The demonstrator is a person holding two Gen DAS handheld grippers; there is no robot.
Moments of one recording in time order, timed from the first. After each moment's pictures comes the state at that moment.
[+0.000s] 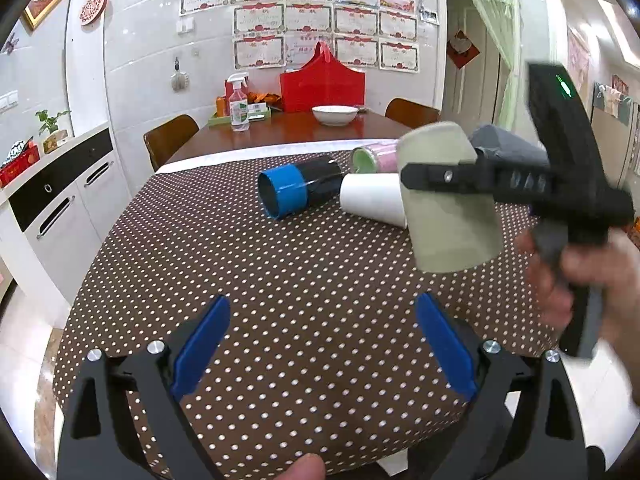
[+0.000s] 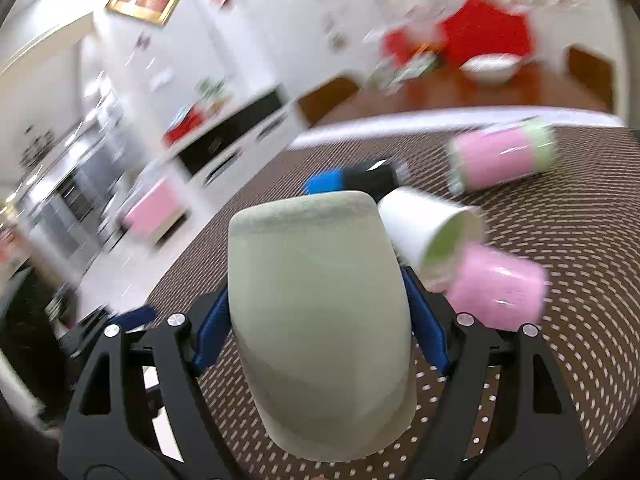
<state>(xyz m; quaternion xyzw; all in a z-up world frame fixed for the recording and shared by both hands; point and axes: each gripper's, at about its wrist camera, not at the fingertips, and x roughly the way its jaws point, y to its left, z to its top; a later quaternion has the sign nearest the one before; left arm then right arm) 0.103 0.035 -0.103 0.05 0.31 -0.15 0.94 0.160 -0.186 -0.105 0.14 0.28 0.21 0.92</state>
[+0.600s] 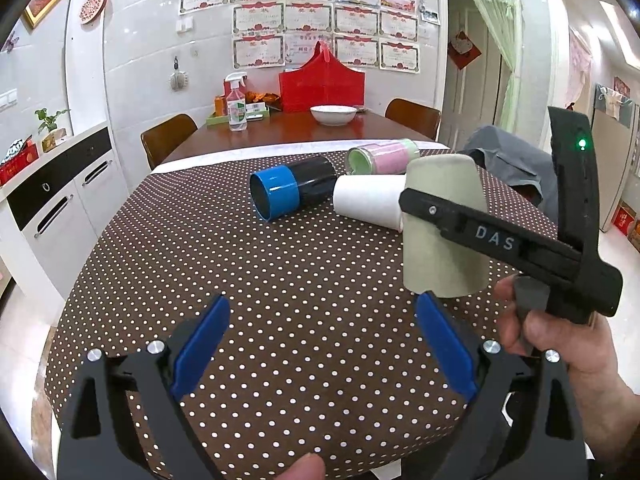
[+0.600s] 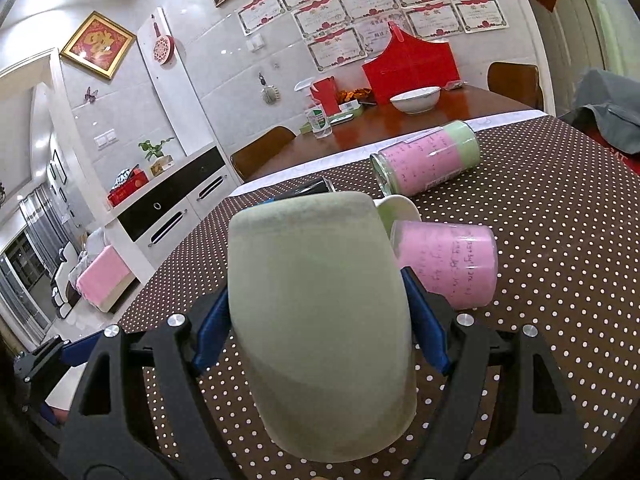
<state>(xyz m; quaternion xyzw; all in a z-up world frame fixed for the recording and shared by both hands) 0.113 0.025 -0.106 0.05 0.31 -0.15 0.94 0.153 -0.172 -0.138 0.17 0.24 0.12 0.95</state>
